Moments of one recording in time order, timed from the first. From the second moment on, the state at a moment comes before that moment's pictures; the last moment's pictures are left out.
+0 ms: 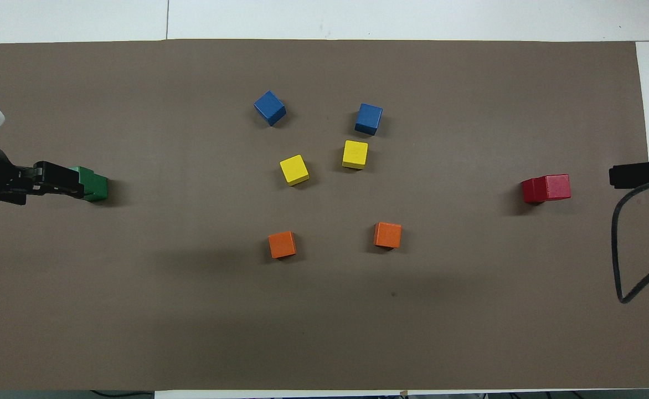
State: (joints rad) left arm -0.06 -0.05 0.01 -1.73 -0.06 1.61 -0.06; right arm -0.12 -0.17 0.12 -1.67 -0.05 1.63 -0.03
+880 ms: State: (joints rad) left arm -0.06 -0.04 0.01 -1.68 -0.06 1.60 -0.06; right arm -0.09 -0.08 0.04 -1.58 0.00 1.53 -0.03
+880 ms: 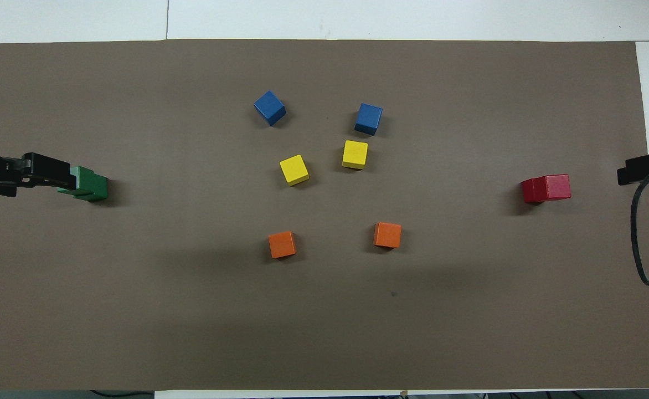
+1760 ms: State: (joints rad) left arm -0.06 -0.04 0.01 -1.68 -0.04 1.58 -0.06; right arm -0.03 -0.08 -0.06 -1.59 0.00 1.53 -0.03
